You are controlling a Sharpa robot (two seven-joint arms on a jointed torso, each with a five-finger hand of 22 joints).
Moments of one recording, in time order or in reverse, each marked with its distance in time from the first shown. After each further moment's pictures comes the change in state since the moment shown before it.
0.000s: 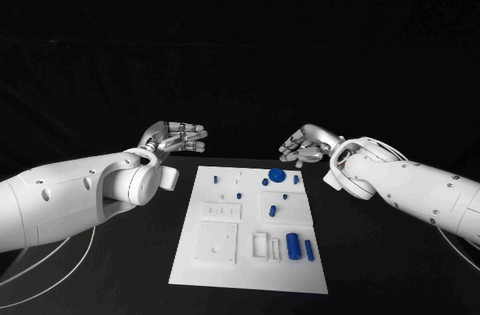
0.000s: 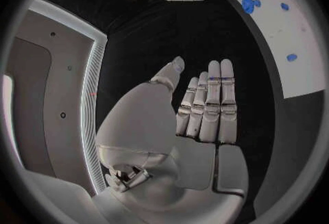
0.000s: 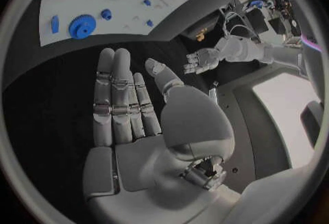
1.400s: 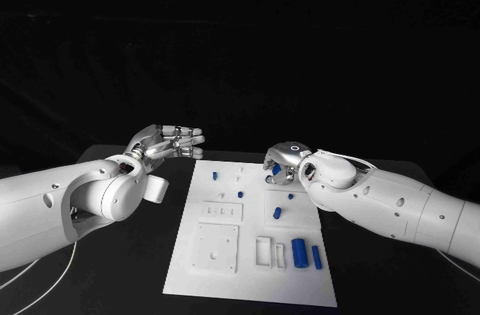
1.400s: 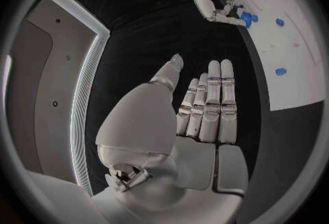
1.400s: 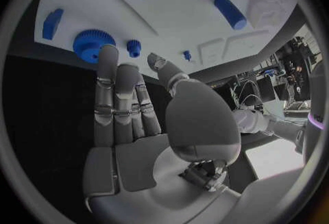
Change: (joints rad) left arm 0.055 -0.070 0.031 0.149 -0.021 0.078 -0.023; left_hand -0.006 0.002 -0.072 -0.010 -0.024 -0.029 0.000 0.000 0.000 -0.027 0.005 0.000 0.001 0.000 0.000 0.008 0.000 0.000 -0.012 0.005 0.019 0.004; right arm -0.011 0.086 -0.005 0.003 -0.601 0.044 -0.220; right_hand 0.025 -0.128 0.204 0.055 -0.169 0.000 0.000 0.000 0.000 -0.022 0.000 0.000 0.000 0.000 -0.001 0.422 0.175 0.016 0.066 -0.022 0.204 0.404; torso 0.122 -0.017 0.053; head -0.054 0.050
